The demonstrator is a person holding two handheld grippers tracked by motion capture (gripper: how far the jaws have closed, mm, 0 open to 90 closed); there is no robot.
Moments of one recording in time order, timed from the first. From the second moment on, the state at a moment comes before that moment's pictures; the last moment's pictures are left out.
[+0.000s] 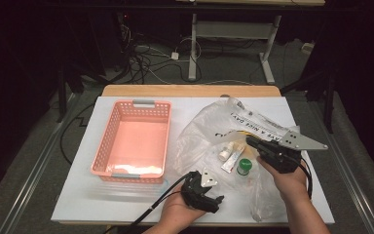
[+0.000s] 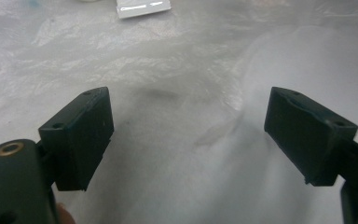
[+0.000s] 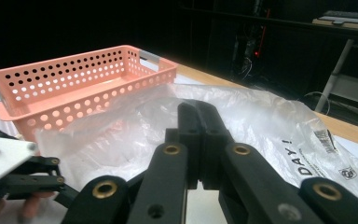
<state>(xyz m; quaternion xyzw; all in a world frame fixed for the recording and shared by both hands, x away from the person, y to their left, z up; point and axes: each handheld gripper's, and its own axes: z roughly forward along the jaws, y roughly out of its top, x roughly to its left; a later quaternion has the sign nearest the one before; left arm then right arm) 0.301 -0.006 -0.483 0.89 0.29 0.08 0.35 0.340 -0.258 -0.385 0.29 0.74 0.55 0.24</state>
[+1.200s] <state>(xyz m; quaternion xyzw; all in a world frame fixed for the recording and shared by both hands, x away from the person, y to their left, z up) 0.304 -0.014 -0.481 0.84 0.32 0.10 0.43 0.340 -0.259 -0.386 0.30 0.74 0.56 0.24</state>
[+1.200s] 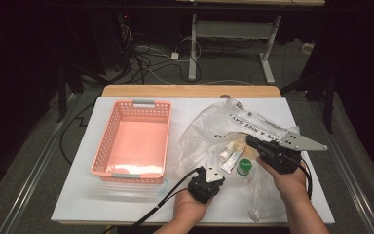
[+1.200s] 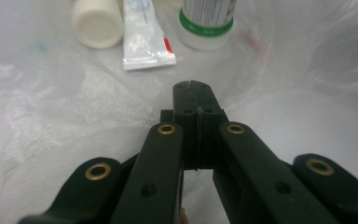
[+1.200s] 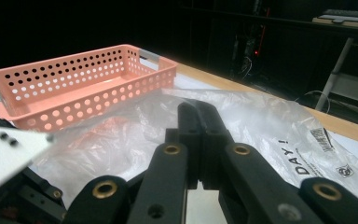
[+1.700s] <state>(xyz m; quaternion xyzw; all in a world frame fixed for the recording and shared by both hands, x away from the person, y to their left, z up) 0.306 0.024 -0.458 0.77 0.33 0.15 0.52 0.341 -0.271 -0.381 0.31 0.72 0.56 0.25</state>
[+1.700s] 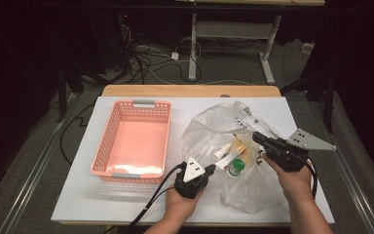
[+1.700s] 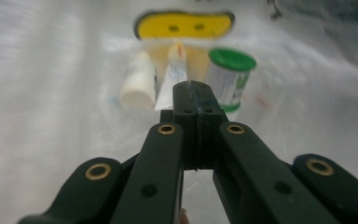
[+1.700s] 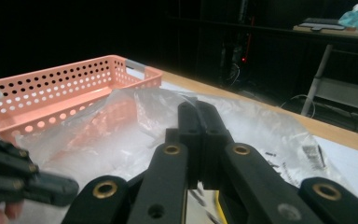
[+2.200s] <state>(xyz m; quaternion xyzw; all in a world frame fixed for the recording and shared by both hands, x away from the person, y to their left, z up) 0.311 0.030 -0.416 0.76 0.29 0.20 0.55 0.338 -0.273 -0.370 0.32 0.70 0.58 0.27</state>
